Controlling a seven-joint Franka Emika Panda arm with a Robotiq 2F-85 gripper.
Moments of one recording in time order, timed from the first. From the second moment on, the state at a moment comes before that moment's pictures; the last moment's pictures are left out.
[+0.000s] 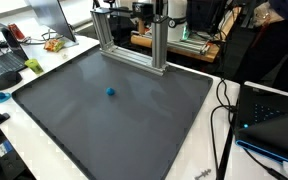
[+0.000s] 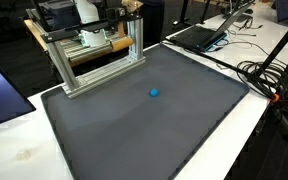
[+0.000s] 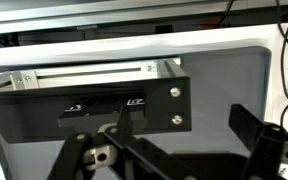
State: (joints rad) arm 0.06 -0.64 0.13 -2.50 0.05 1.81 0.24
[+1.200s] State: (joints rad) arm -0.03 -0.67 0.00 -2.64 -0.01 2.10 0.05
